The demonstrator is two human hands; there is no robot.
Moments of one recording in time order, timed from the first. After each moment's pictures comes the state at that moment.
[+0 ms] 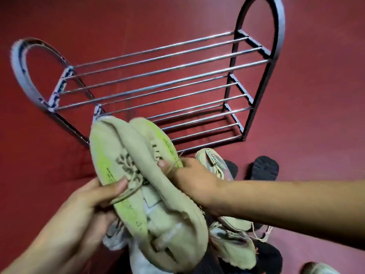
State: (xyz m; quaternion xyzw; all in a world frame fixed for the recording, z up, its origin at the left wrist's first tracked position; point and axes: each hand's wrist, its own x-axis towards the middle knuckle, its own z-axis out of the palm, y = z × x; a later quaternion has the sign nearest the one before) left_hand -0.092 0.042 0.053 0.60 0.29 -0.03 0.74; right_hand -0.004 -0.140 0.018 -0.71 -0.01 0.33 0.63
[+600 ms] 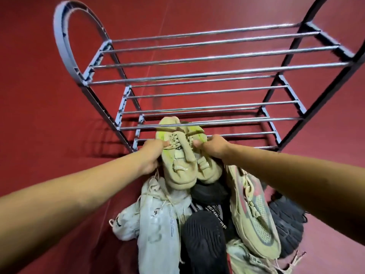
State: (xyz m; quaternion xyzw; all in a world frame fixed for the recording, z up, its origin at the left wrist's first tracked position) left_hand 0.076 0.070 -0.080 0.62 0.39 -0.10 0.67; right_hand 0.145 -0.113 -0.094 -0.82 0.02 0.32 0.46
